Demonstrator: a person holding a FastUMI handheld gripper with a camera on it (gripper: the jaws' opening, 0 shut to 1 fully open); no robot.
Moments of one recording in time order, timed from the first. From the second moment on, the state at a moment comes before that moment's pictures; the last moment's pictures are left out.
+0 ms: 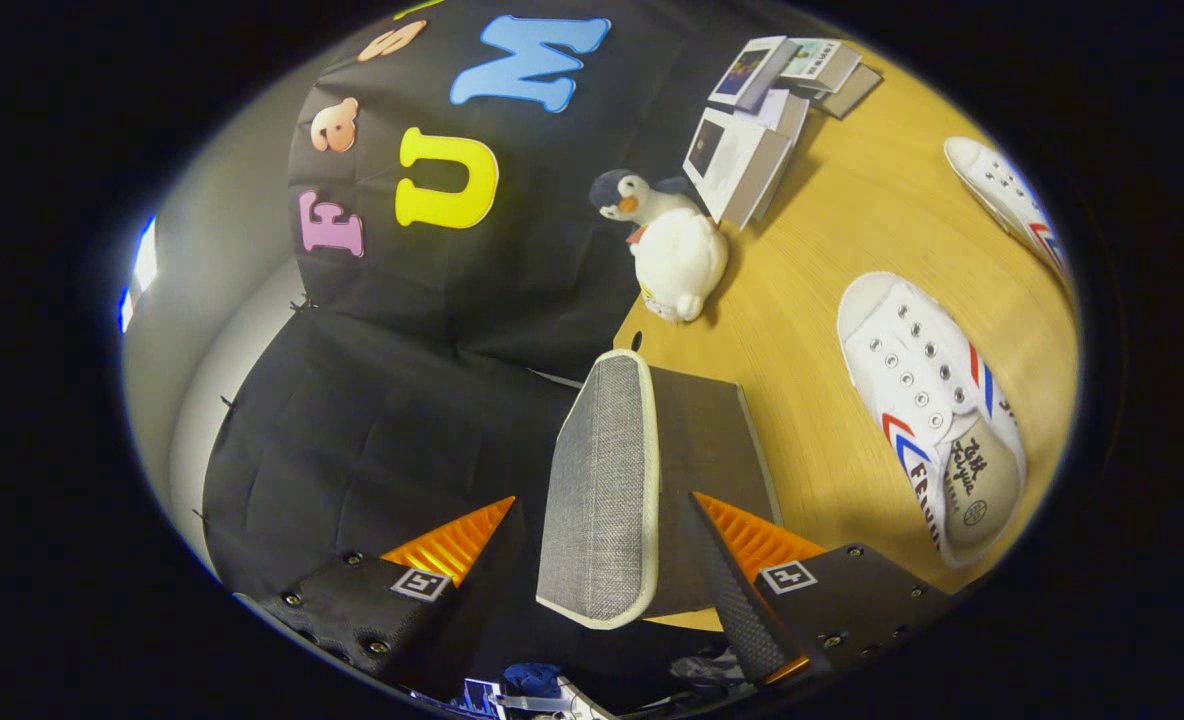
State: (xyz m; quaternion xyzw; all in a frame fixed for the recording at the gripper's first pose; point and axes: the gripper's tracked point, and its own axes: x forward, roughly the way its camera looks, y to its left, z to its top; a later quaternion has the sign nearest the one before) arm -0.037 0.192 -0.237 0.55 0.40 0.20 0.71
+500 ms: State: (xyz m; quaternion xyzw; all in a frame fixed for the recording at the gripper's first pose) arm -0.041 0.231 -0.254 0.59 0.43 0.21 0.65
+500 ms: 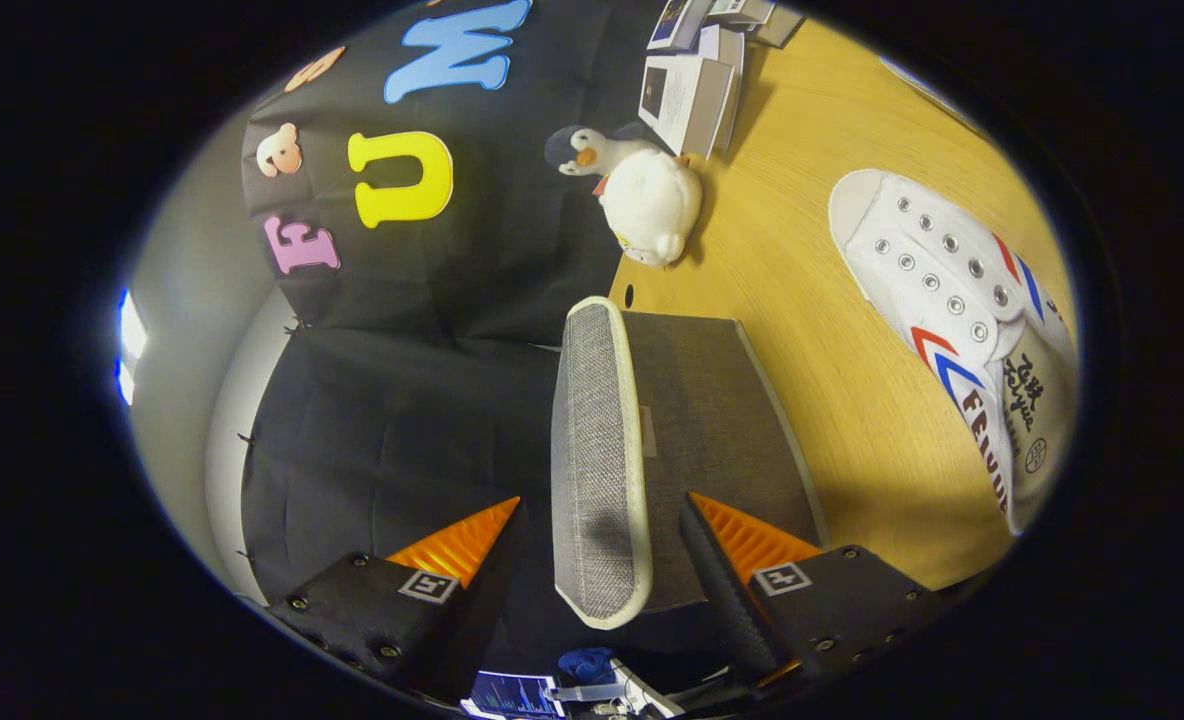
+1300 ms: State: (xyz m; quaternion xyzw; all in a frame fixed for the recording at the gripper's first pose) arm -0.043 0.232 -0.227 0.56 0.44 0.23 0.66
